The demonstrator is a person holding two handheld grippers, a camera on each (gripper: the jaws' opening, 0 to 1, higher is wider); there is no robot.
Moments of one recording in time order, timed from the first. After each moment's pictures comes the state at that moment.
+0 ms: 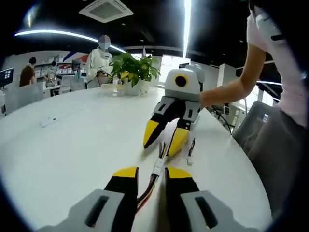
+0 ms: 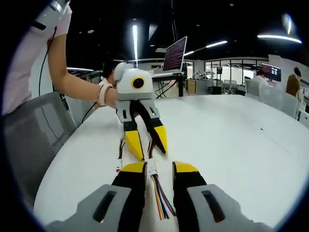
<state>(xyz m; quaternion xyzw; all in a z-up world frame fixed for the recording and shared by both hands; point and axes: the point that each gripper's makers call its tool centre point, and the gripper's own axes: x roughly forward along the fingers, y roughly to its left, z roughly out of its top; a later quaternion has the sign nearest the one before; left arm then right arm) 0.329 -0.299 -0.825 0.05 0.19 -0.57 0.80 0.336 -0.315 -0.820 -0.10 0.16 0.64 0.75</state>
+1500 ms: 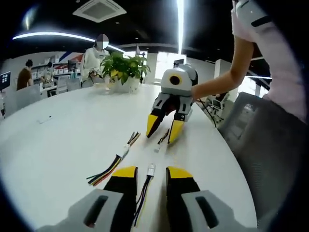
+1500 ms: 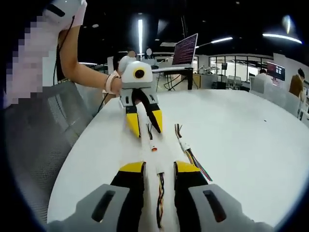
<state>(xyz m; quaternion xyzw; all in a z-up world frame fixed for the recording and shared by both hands) 0.269 -0.289 -0.827 0.06 0.19 -0.58 0.79 0.271 -0.341 -0.833 -0.12 0.18 0.65 0.73</state>
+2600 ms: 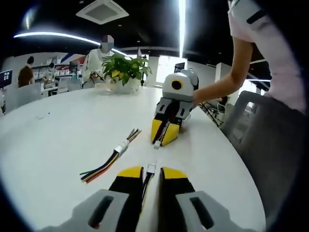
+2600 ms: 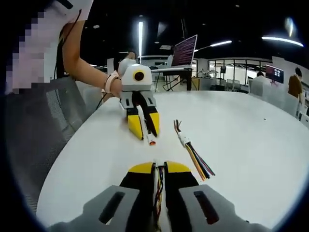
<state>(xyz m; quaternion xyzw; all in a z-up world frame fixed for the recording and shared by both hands) 0.268 -0.295 -0.838 0.06 0.17 -0.58 0.80 0.280 -0.348 -0.847 -0.12 0.16 0.65 0.73</state>
